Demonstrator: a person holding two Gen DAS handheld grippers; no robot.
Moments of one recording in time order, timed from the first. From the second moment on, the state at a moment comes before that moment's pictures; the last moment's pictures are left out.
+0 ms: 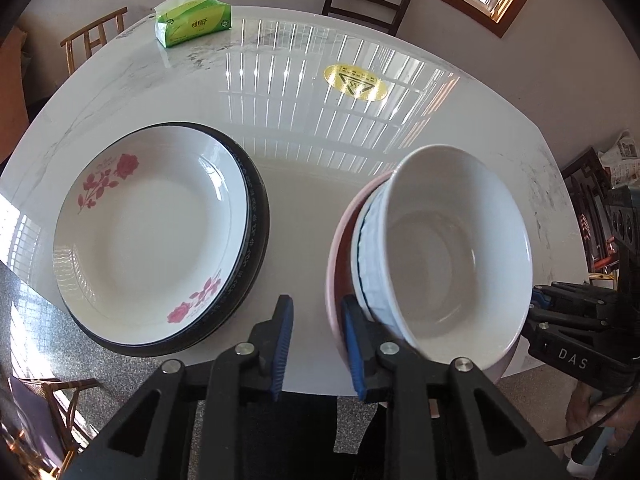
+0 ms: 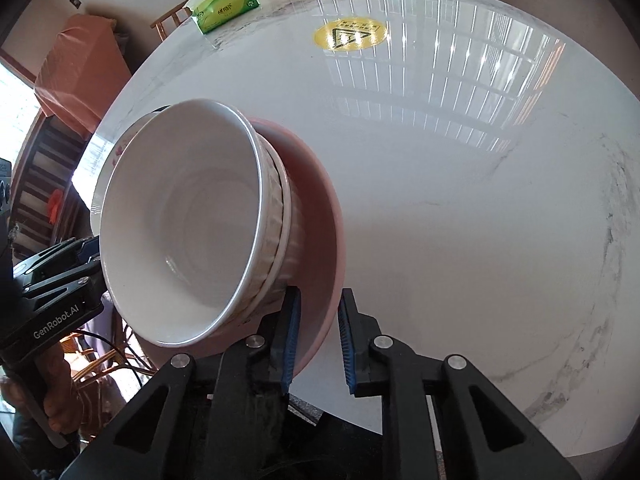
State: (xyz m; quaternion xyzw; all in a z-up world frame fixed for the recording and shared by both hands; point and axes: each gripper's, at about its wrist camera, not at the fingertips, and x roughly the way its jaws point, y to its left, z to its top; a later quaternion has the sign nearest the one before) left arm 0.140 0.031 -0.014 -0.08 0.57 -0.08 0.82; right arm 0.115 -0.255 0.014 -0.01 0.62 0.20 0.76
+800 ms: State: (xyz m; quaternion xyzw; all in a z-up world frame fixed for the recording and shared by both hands) left arm 0.126 0.039 0.002 -0.11 0.53 -0.08 0.83; right arm 0.111 -0.267 0.018 0.10 0.61 0.22 0.76
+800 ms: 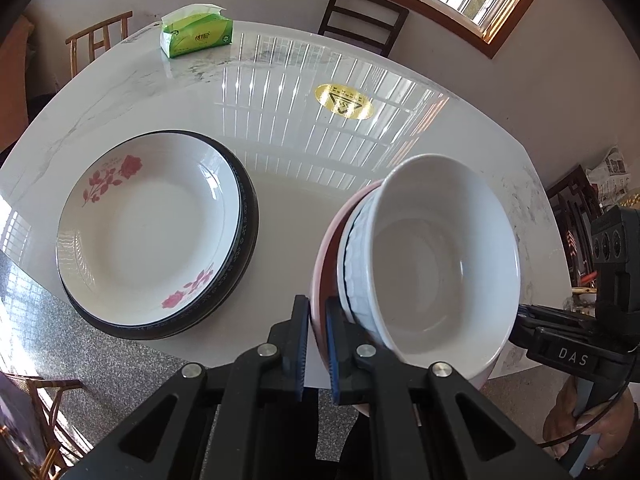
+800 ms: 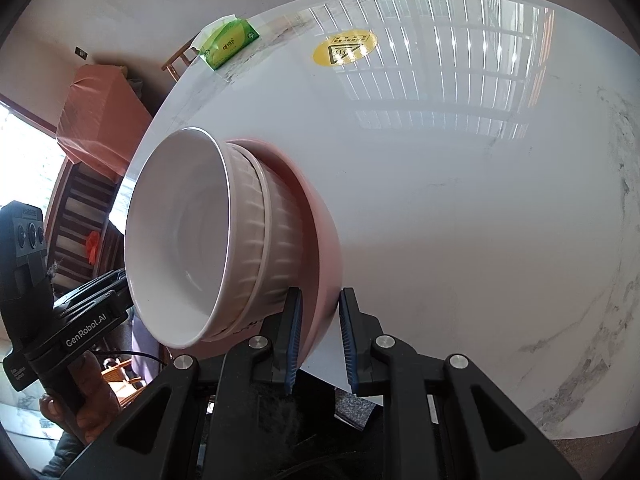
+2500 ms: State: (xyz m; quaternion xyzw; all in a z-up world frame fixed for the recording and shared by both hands) left arm 0.126 0.198 0.039 -0.16 0.48 0.05 0.86; right arm 0.154 -0.110 0.034 0.10 0.61 0.32 0.72
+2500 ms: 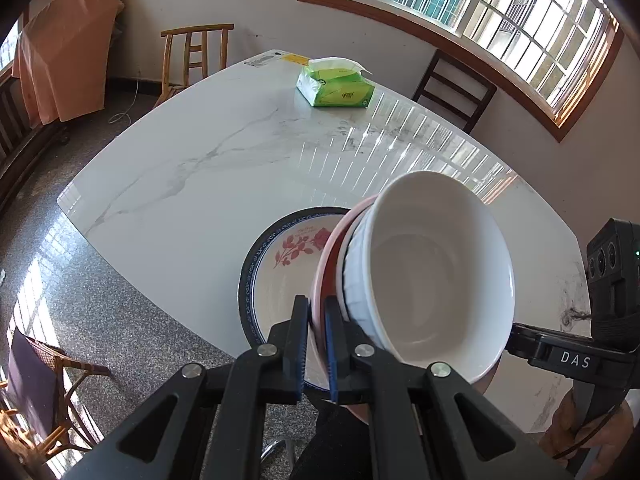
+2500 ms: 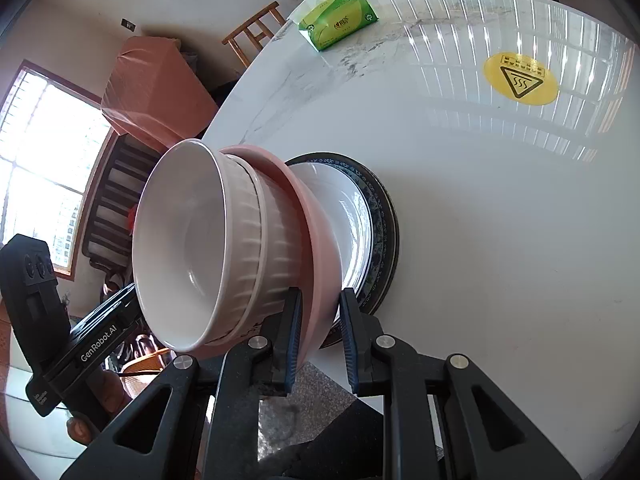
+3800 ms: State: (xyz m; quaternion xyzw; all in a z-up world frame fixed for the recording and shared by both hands) left arm 0.138 0.214 0.015 -0.16 0.50 0.06 0.85; right arm 0.160 -0.093 0.018 0.09 0.64 0.31 0.70
